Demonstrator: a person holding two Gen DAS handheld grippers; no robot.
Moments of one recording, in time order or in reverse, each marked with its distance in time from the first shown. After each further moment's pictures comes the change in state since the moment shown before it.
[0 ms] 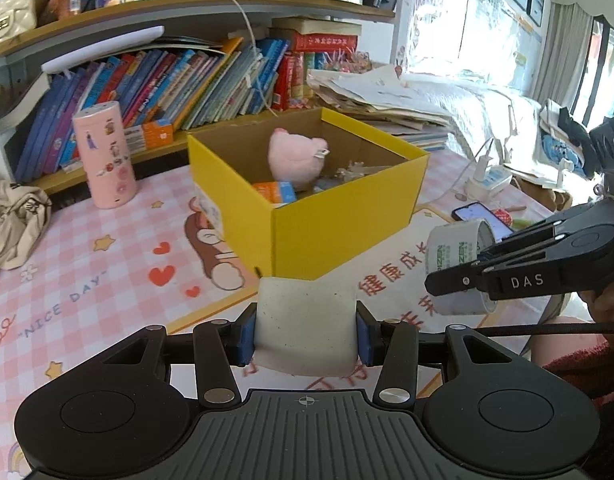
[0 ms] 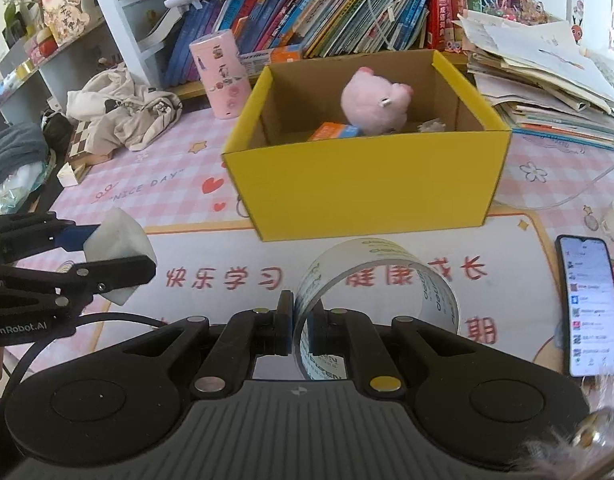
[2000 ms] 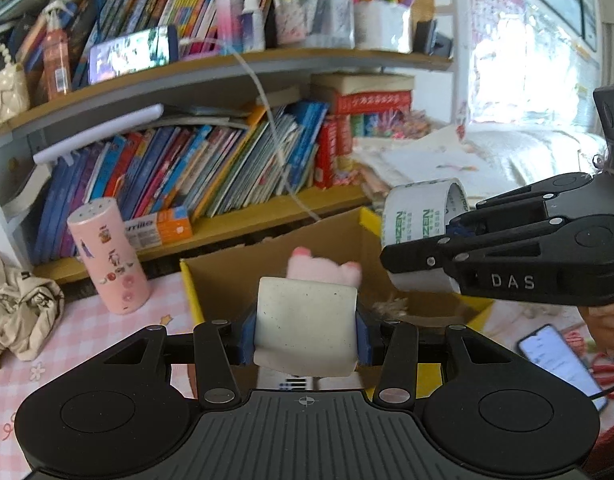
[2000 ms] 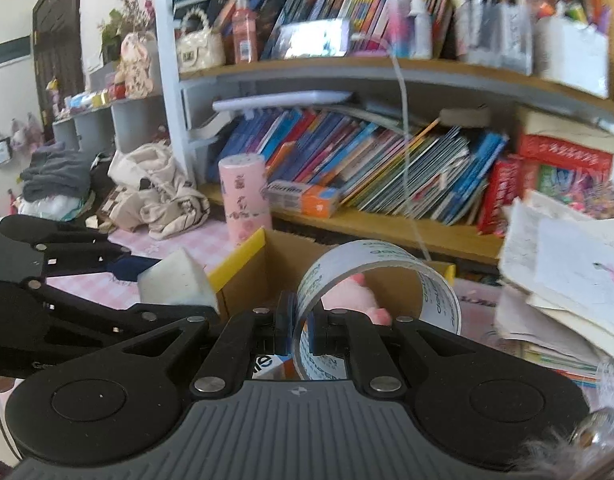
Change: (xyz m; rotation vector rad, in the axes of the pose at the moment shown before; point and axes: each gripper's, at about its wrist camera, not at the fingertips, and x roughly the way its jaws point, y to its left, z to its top) left arm 0.090 -0.034 0.123 -0.031 -0.123 0.230; right arm 0.030 -0.086 0.147 -0.347 -0.269 0.196
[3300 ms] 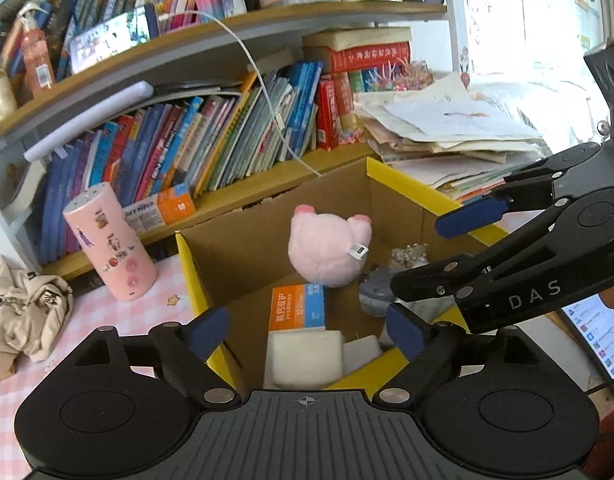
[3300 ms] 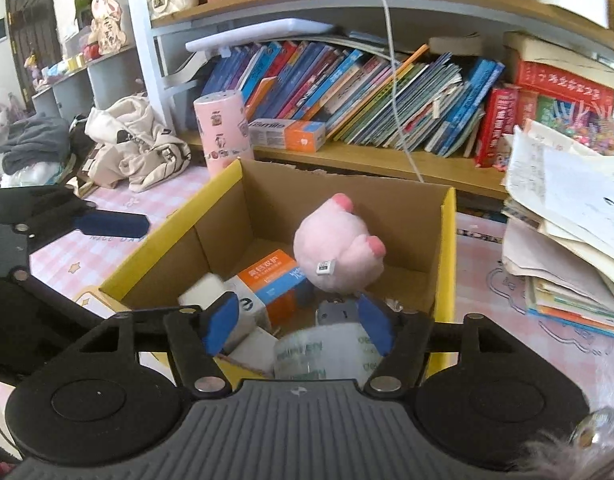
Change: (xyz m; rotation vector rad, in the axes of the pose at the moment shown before) left arm 0.014 -0.021 -0.020 0.099 0.067 0.063; right arm 0.017 -0.010 -0.031 0.060 0.127 -0.040
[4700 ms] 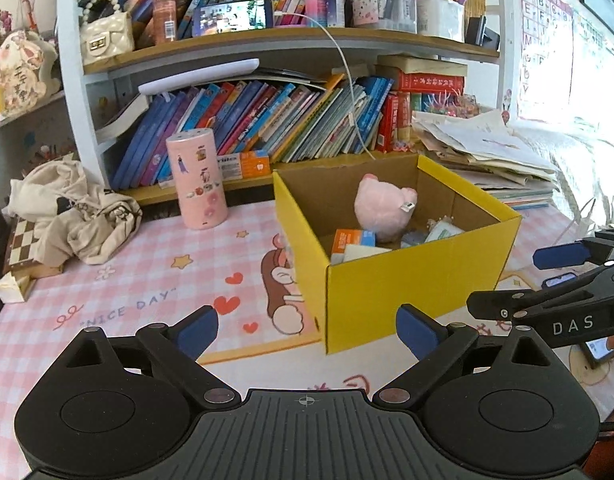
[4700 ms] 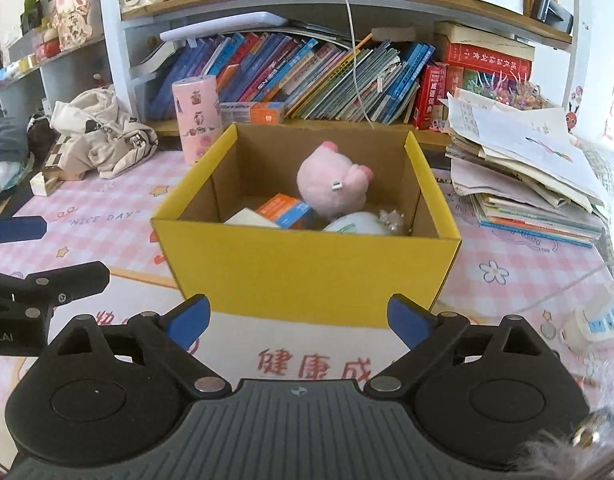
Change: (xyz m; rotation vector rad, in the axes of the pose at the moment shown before) left arm -0.096 0.045 -0.087 -0.212 -0.039 0.071; right arm -0.050 0.103 -0.064 0.111 0.005 -0.245
